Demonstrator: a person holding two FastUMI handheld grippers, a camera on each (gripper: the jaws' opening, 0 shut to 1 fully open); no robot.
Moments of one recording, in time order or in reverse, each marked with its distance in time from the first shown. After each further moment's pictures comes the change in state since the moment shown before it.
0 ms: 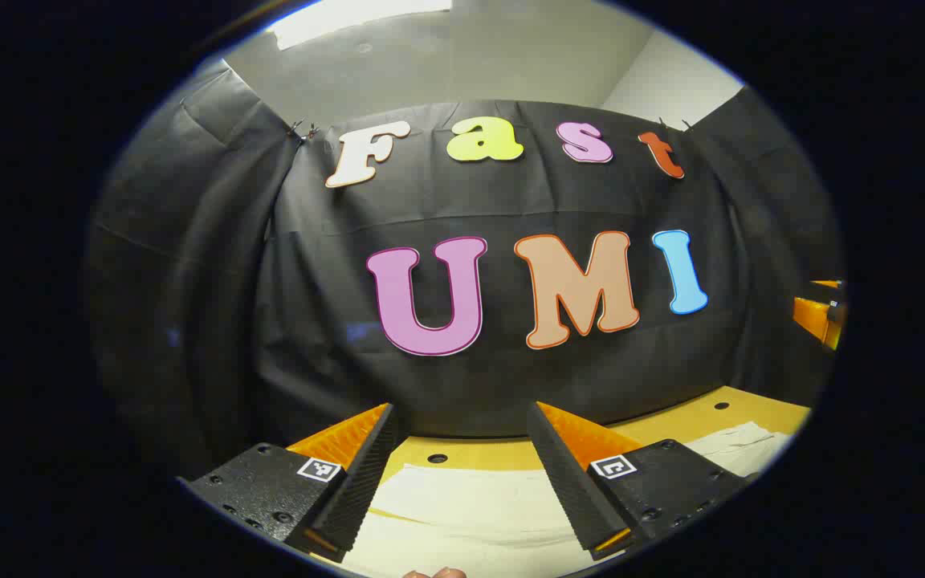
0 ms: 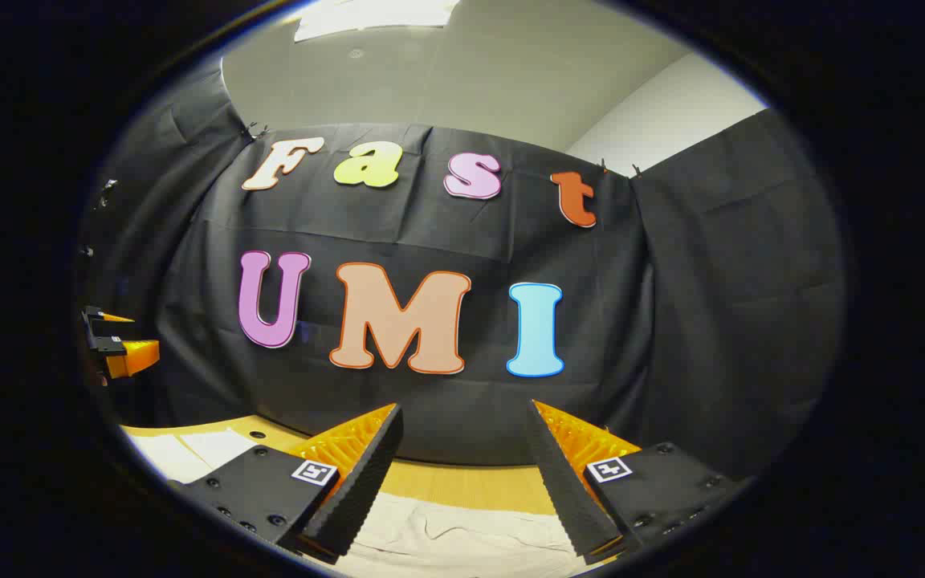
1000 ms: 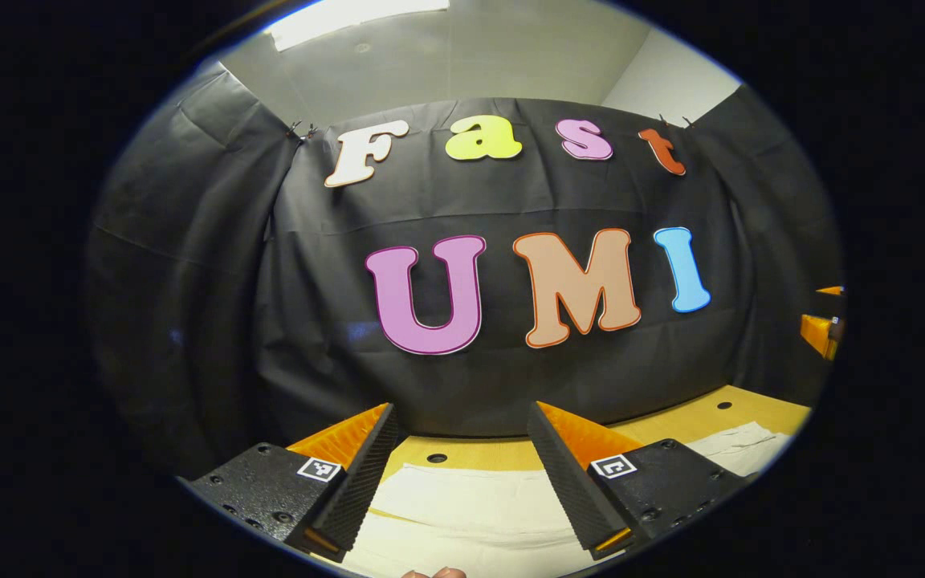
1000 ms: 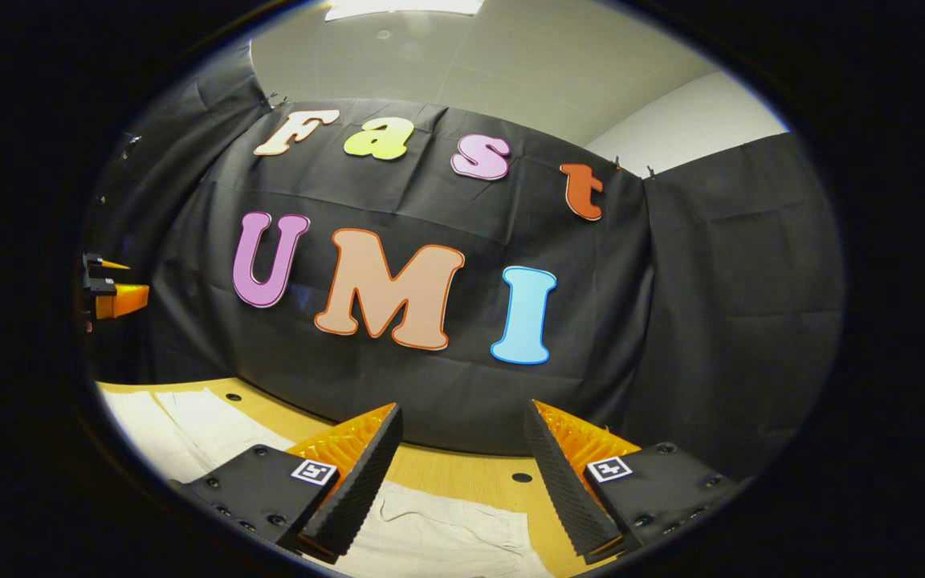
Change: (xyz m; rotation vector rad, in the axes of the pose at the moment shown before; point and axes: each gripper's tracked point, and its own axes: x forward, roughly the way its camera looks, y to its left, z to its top) left arm 0.004 -0.006 0.001 -0.006 -0.004 0.010; right arm -0.002 -0.033 -0.027 -0.141 0.054 0.025
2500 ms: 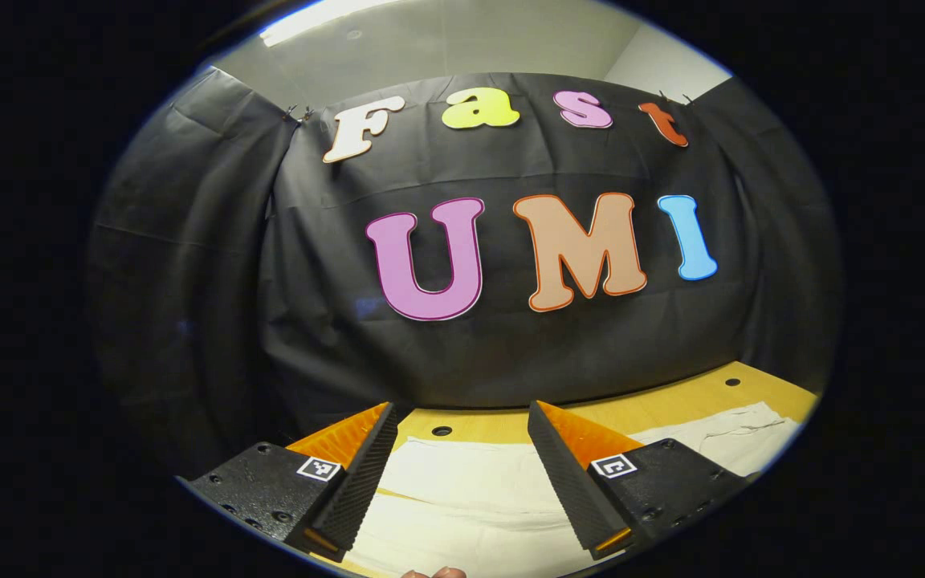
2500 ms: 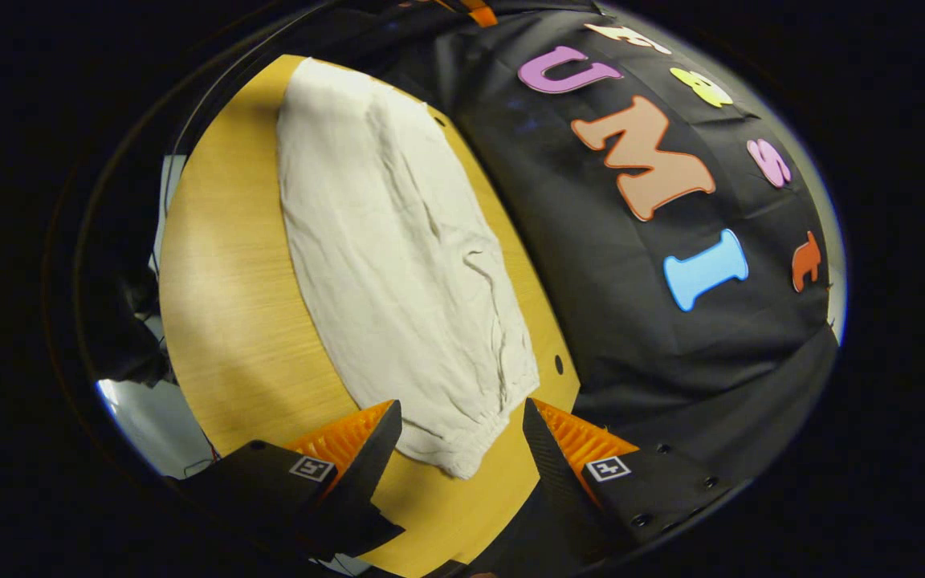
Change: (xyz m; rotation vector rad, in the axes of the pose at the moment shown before) left arm -0.003 -0.010 -0.041 0.028 0.110 0.027; right arm -0.130 -0.028 -0.284 -0.934 0.484 0.575
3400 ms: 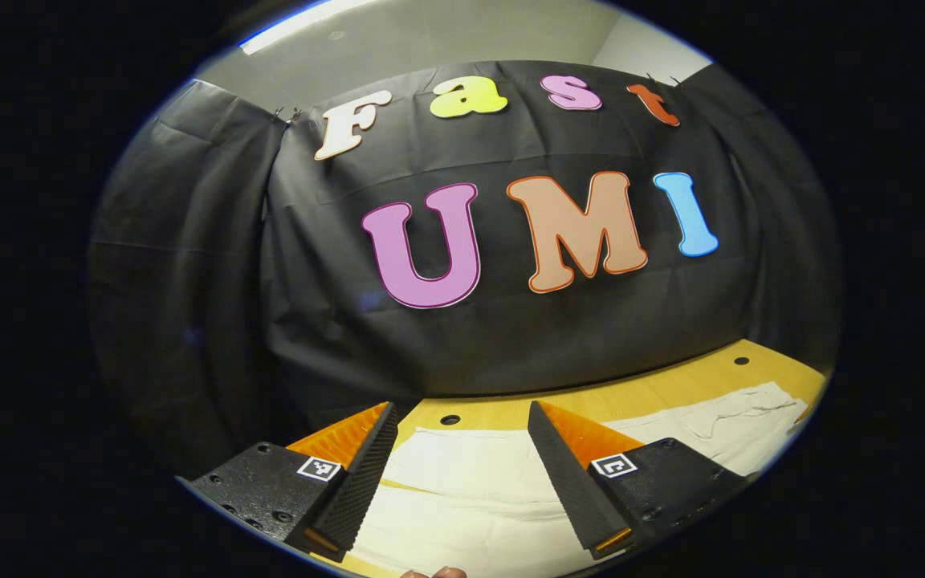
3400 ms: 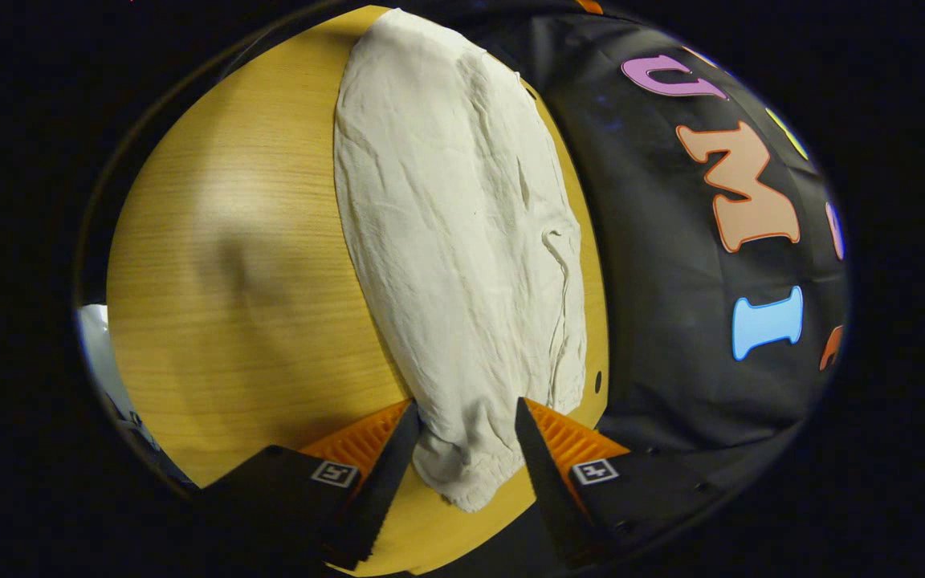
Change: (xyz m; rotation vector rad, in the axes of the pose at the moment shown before) left arm -0.002 -0.002 -0.015 0.073 0.044 0.013; right arm 0.073 0.024 -0.011 -0.212 0.091 0.122
